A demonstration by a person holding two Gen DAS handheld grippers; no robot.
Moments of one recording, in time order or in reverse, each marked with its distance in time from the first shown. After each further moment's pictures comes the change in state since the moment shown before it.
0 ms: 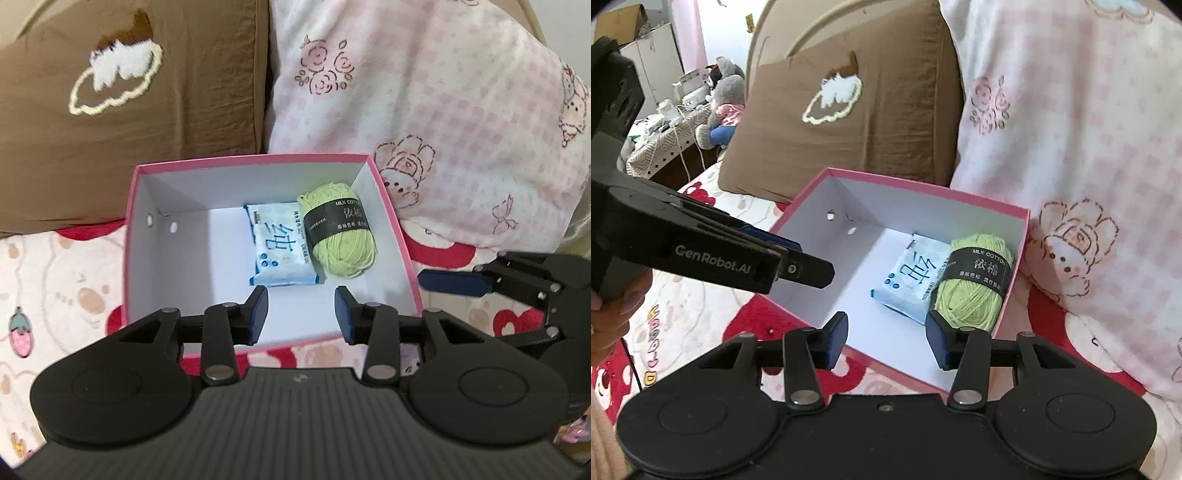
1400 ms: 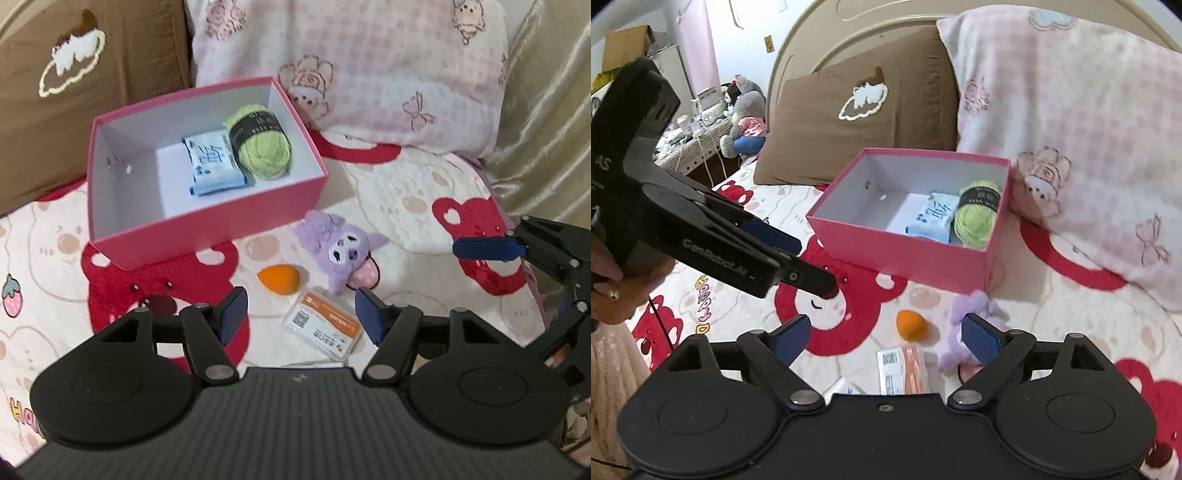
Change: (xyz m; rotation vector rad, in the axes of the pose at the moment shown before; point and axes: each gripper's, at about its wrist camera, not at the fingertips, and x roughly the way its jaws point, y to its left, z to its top) left arm -0.059 -0.058 -0.113 0.180 0.083 -0.100; right arm -0.118 0.046 -0.123 0.059 -0.062 0.005
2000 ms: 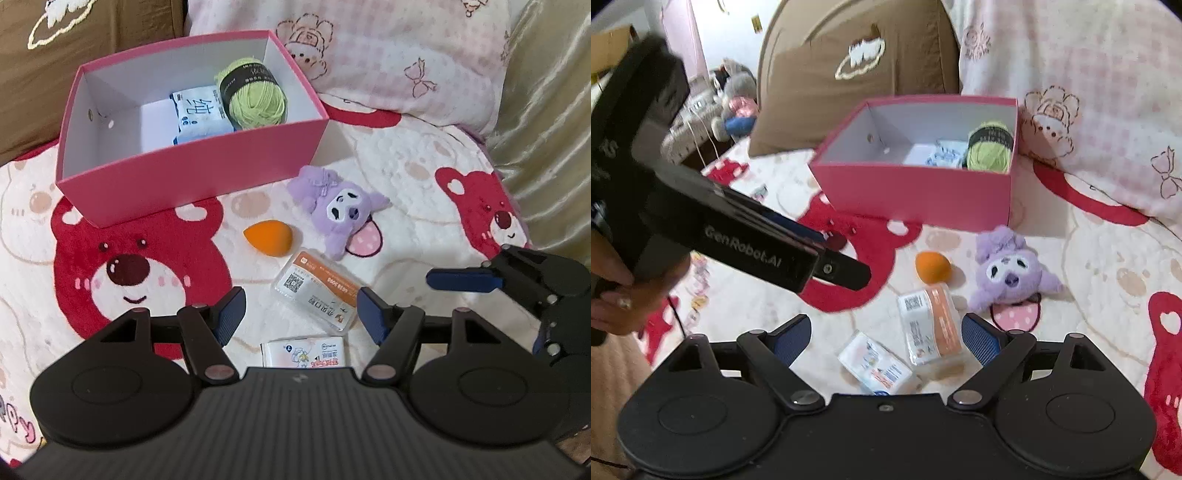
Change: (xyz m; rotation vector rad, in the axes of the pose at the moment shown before) left arm 0.046 0.009 -0.047 -0.026 0.018 -0.043; right arm 0.042 0.022 -0.056 0.047 0.064 -0.009
